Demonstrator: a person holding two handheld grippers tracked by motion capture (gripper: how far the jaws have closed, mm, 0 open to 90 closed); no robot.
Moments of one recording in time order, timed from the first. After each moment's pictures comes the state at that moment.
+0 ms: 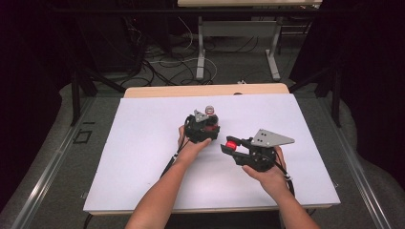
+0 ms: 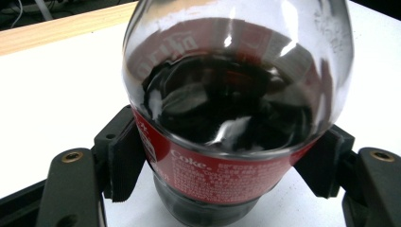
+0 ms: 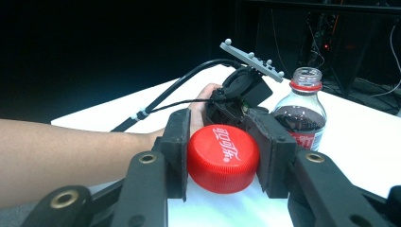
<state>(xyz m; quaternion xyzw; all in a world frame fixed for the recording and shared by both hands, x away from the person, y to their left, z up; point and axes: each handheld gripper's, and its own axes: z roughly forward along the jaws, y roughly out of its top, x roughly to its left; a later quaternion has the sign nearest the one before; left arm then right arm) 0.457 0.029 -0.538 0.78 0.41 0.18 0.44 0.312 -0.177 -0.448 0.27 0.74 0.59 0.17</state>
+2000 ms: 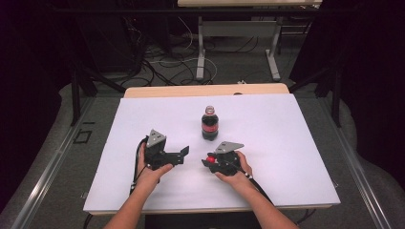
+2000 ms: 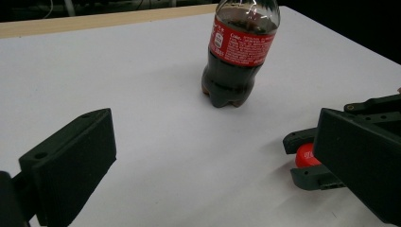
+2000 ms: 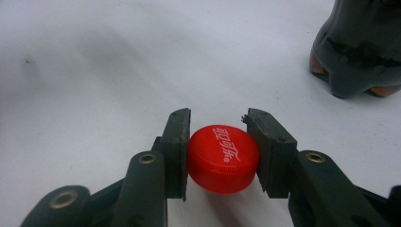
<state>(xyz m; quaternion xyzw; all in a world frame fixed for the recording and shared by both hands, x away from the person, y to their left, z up) 0.352 0.143 -0.507 0.74 0.44 0.18 0.48 0.361 -0.110 -0.566 0.31 0.82 0.46 0.13</state>
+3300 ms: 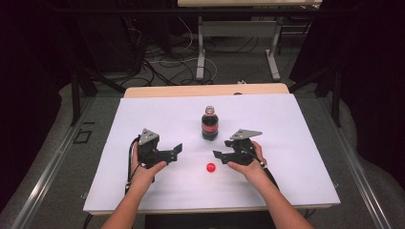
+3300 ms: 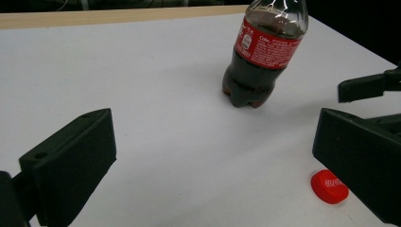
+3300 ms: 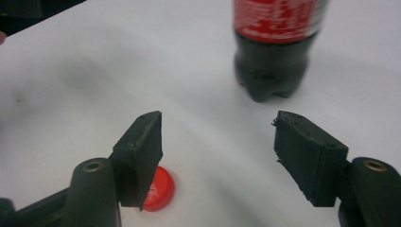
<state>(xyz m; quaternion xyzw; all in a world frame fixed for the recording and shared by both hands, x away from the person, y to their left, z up) 0.357 0.165 -0.507 0.73 0.47 0.18 0.47 0.376 -0.160 -0.527 0.38 0.79 0.46 0.13</state>
